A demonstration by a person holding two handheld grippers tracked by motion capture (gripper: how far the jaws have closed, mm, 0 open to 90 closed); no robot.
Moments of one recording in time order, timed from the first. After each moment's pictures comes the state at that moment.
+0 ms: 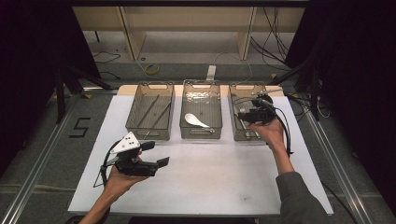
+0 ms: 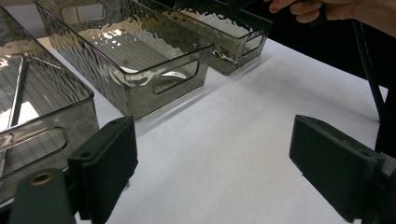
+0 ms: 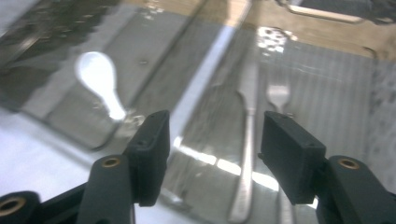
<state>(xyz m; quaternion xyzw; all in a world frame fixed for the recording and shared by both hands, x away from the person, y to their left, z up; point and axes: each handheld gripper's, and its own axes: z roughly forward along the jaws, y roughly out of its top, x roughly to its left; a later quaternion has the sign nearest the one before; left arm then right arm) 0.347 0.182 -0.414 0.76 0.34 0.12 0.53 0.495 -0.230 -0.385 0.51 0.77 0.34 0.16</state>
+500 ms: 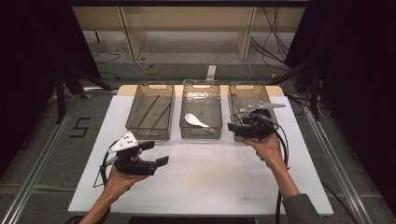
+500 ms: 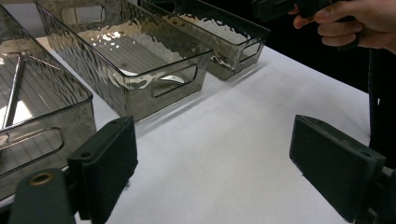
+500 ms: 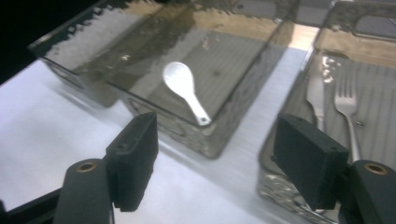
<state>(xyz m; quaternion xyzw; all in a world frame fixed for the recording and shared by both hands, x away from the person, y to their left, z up) 0.348 0.184 -0.413 0.76 0.35 0.11 0.55 0.431 -0.210 -0.377 0.45 0.77 0.43 0.15</state>
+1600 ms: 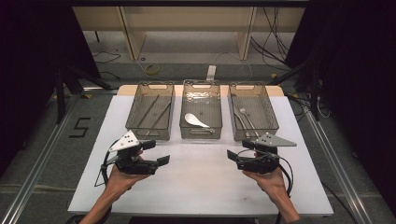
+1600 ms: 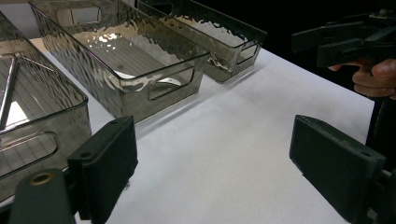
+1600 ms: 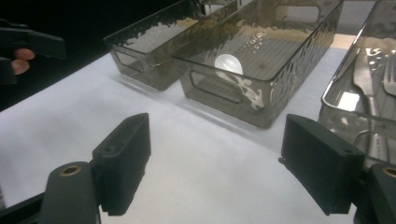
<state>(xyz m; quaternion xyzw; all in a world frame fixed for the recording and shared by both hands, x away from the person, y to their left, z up) 0.350 0.181 -0.413 0.75 0.34 0.10 0.55 0.349 -0.219 -0.411 0.40 0.75 0.51 0.15</state>
